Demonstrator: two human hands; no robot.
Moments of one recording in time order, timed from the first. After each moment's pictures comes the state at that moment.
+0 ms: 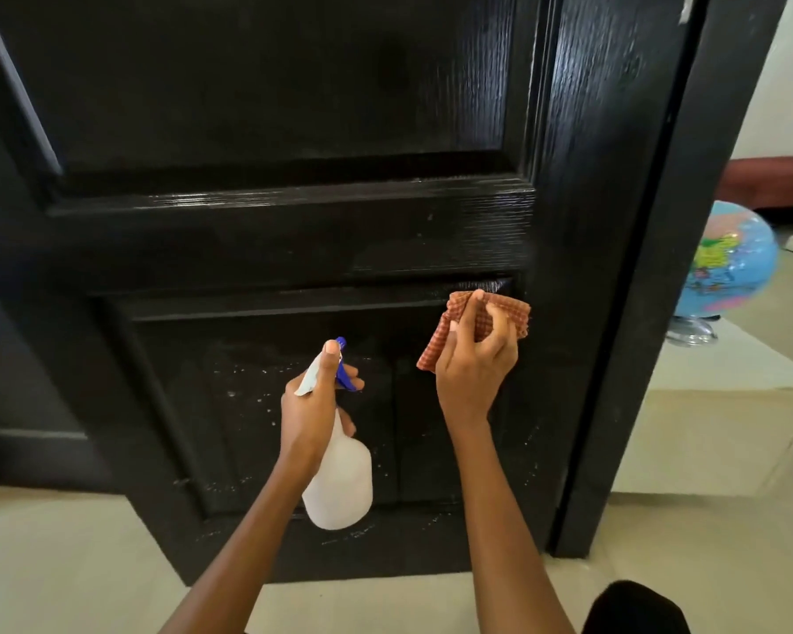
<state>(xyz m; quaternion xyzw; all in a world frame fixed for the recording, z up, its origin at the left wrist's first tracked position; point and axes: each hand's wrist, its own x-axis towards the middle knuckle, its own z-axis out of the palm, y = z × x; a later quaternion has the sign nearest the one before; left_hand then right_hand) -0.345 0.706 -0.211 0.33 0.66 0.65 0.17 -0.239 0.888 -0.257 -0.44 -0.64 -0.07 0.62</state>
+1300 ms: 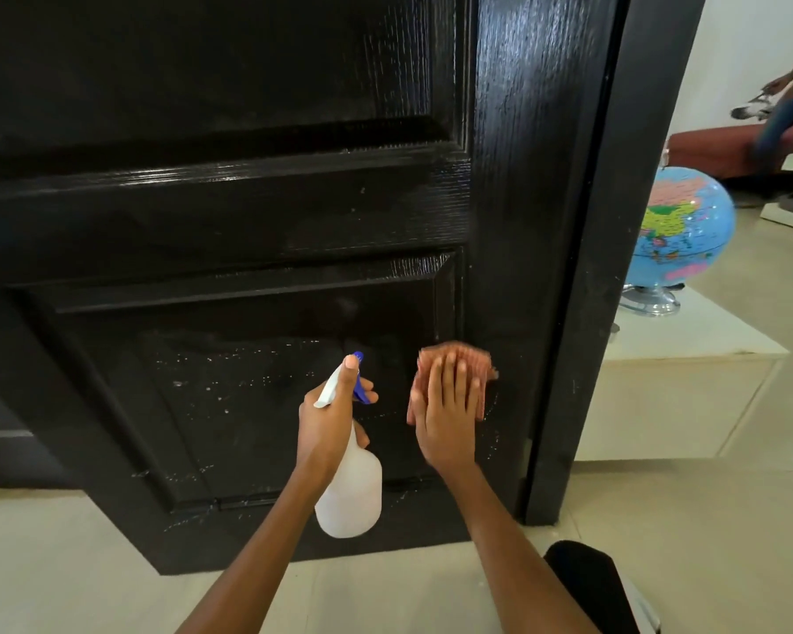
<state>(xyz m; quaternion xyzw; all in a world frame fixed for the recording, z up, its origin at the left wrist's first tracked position) -0.282 0.745 -0.259 0.35 0.69 0.60 0.21 -0.183 0.904 -0.395 -0.42 -0.79 -0.03 0.44</state>
